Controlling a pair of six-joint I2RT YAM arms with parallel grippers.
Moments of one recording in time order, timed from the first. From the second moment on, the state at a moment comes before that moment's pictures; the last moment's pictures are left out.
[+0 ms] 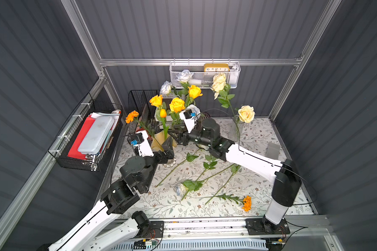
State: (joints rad) left arm -0.85 0.75 0.98 -0.26 -0.56 -0.33; right arm 0.82 1.69 1.45 0.21 -0.32 0.25
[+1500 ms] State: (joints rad) left arm -1.08 1.58 0.99 -0.40 -0.01 0.25; right arm 0.25 1.02 0.70 -0.37 -0.12 0.60
